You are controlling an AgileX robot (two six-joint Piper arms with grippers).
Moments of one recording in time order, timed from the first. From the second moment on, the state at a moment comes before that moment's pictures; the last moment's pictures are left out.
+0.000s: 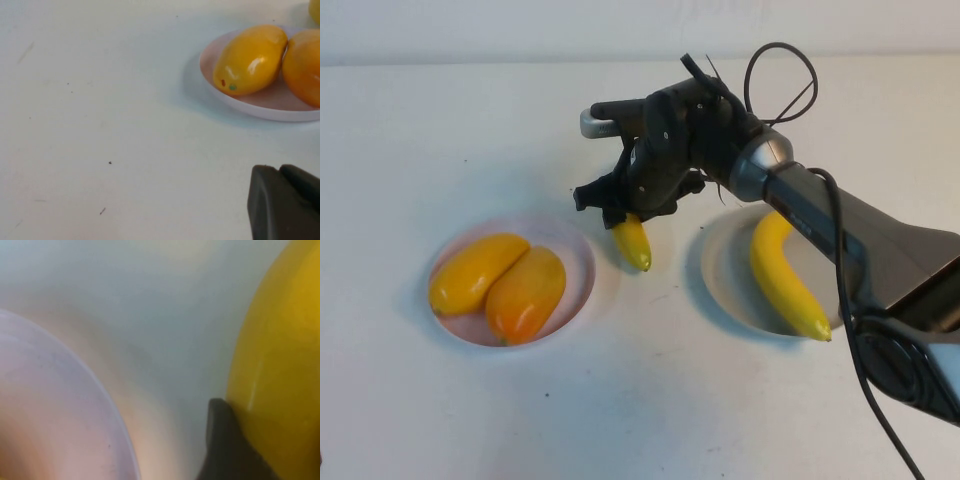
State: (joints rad) right arm 0.63 2.55 -2.47 0.04 1.07 0.32; left arm -0.09 -0.01 0.03 0.02 0.38 0.06
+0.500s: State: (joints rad) right arm 0.64 2.35 -2.47 -0.12 1.24 0.30; left arm -0.09 -0.01 0.03 0.02 0.38 0.06
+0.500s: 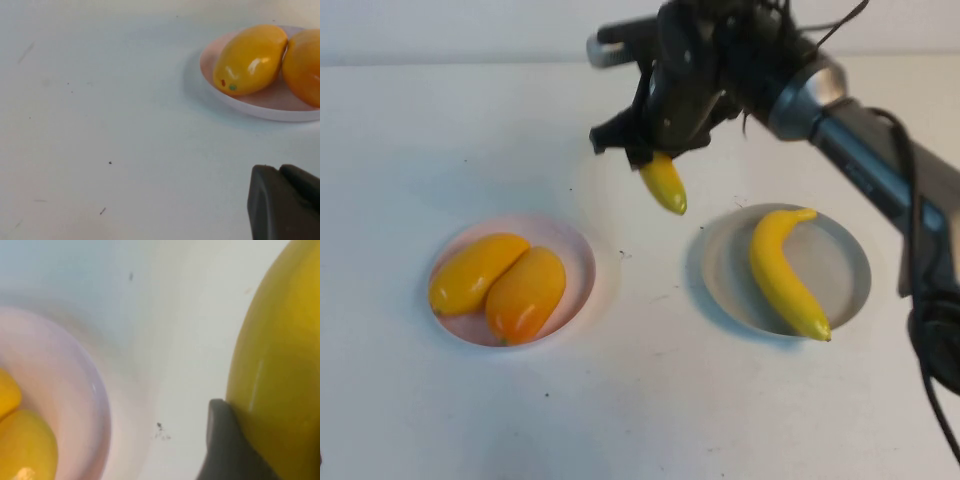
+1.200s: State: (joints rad) right arm 0.60 1.89 -1.74 -0.14 1.12 0.48; left arm -0.09 -0.01 0.03 0.02 0.38 0.06
